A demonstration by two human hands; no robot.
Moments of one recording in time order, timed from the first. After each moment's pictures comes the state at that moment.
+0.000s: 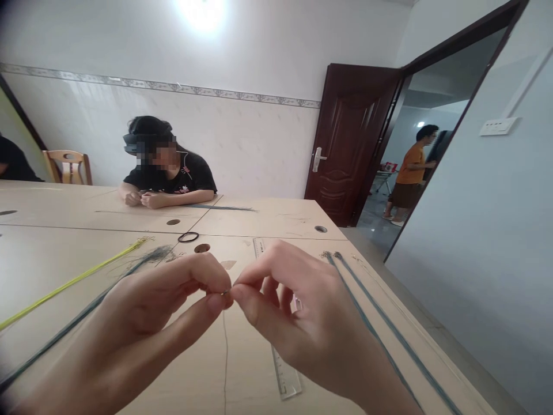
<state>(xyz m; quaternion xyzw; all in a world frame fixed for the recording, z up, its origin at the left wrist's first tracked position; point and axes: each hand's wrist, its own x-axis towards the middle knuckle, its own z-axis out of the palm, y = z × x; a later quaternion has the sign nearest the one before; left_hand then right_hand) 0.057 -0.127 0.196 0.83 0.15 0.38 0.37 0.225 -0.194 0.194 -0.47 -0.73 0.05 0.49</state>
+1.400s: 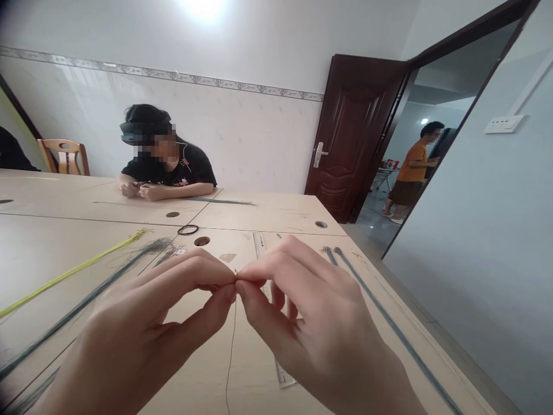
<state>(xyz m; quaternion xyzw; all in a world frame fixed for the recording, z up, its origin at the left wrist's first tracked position) 0.062 -0.131 0.184 0.86 0.15 0.45 0.20 0.219 -0.204 0.194 -0.52 -0.74 -0.08 0.43</state>
